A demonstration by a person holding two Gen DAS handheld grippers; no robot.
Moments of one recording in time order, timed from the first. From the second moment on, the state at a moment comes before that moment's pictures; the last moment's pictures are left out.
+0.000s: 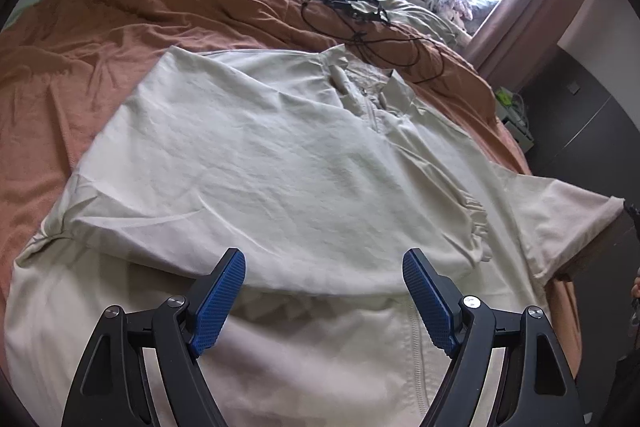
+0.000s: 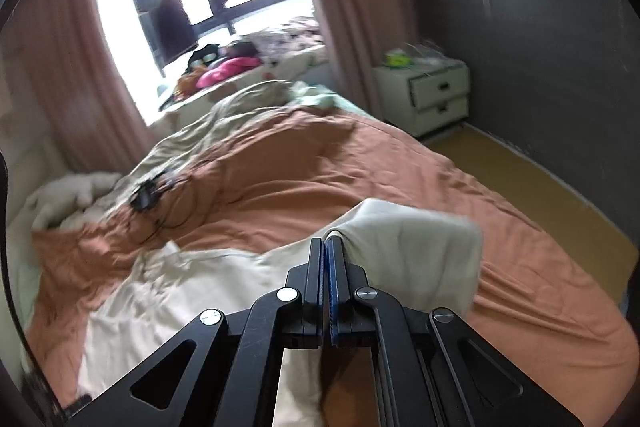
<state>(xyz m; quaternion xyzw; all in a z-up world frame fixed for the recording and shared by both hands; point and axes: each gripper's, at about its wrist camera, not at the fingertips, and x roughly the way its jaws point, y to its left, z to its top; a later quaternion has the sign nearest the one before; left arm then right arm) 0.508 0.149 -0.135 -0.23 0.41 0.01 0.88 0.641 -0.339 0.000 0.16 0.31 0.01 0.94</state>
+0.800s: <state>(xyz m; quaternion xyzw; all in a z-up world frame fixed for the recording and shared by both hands) 0.494 0.175 -0.120 -0.28 0.40 -0.01 0.87 0.623 -0.076 -0.133 0.14 0.49 0.19 0.84</state>
